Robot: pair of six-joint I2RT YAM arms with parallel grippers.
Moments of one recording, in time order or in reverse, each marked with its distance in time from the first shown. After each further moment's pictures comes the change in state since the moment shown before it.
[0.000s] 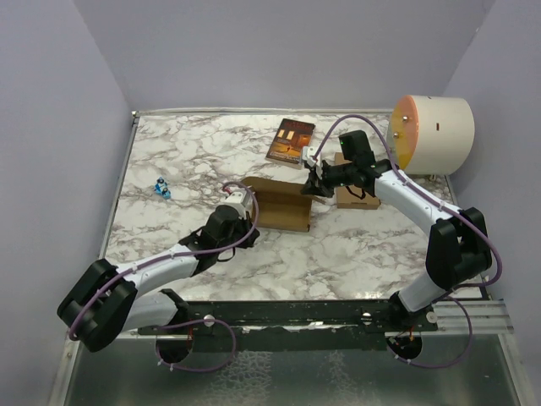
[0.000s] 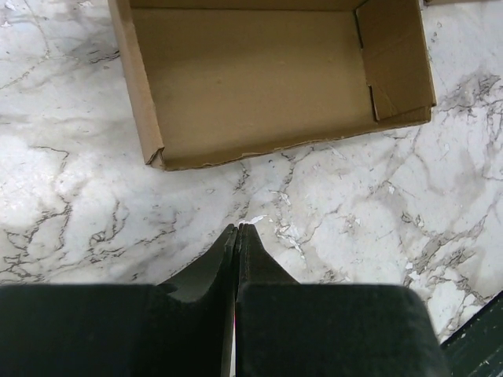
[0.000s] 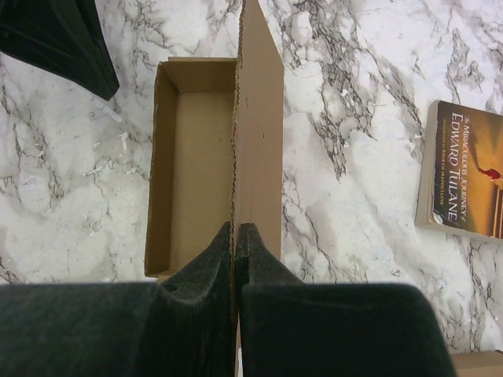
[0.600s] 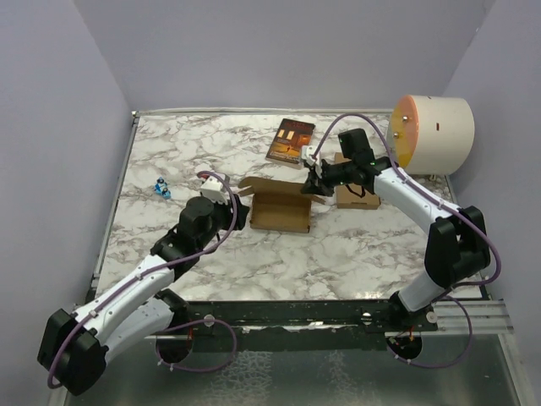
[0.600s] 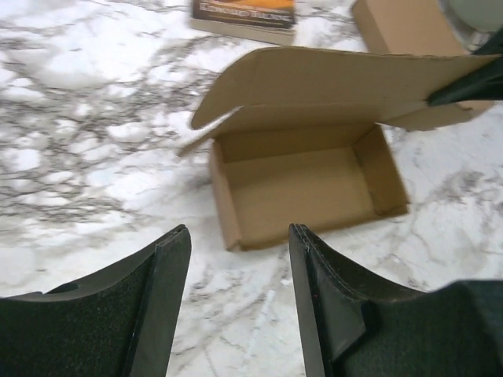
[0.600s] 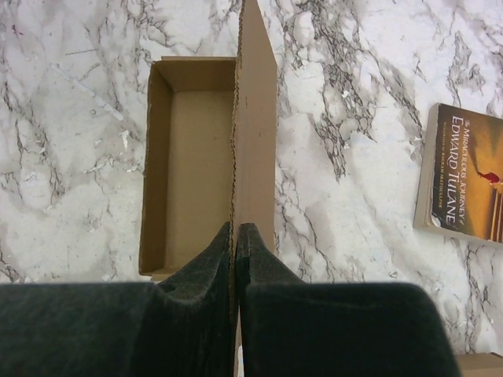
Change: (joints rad) left arm 0.060 -0.304 0.100 -0.167 -0.111 0.178; right arm 0.000 0.006 0.017 -0.031 -0.005 -0.026
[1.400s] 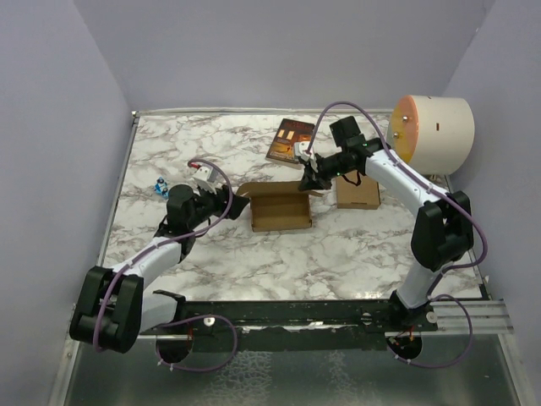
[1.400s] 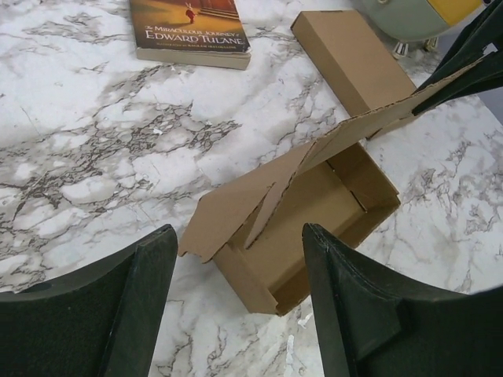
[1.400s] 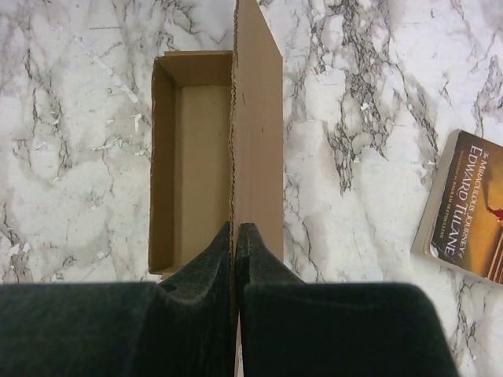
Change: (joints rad) left arm 0.383 0.306 -0.098 0.525 0.587 0.048; right arm 0.000 0.157 0.254 -0.298 -0.050 -0.213
